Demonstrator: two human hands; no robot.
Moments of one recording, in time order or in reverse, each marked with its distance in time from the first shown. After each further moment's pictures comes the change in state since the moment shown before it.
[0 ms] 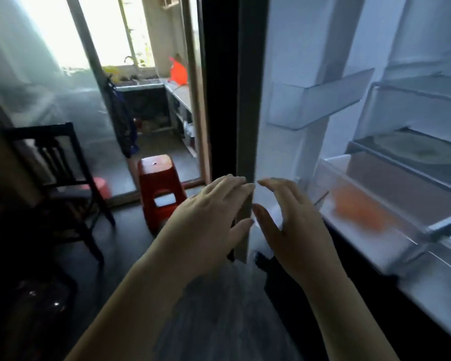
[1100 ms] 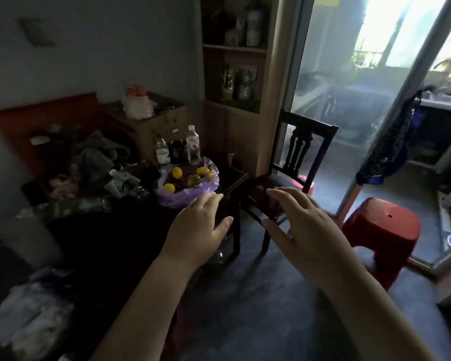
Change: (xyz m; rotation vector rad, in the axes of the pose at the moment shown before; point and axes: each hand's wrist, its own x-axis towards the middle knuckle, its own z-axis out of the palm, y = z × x) left_hand -0.183 -0.423 -0.071 0.272 0.241 -1.247; right_hand 0.242 -0.285 0.394 0.269 -0.591 -0.888
